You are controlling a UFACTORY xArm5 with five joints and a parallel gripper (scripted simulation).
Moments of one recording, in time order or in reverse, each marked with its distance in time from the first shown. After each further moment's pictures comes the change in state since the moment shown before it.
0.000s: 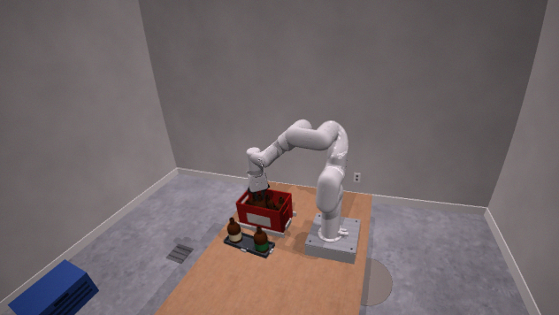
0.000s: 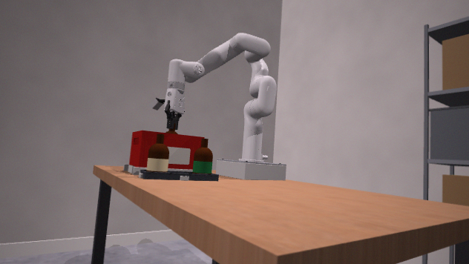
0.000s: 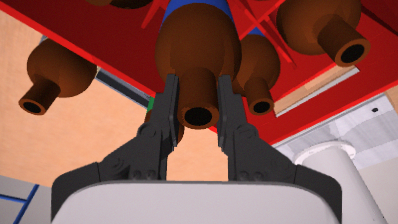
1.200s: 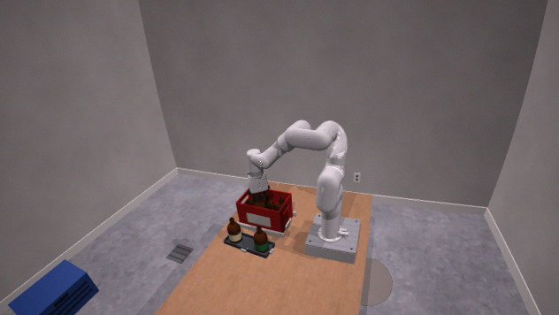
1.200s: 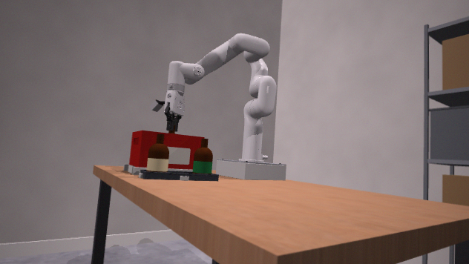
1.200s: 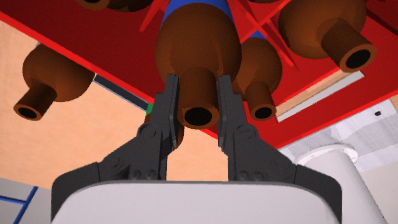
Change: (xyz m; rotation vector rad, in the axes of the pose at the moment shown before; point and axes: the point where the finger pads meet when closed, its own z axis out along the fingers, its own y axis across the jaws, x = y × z) arm 0.000 0.000 0.008 0.000 0.000 0.000
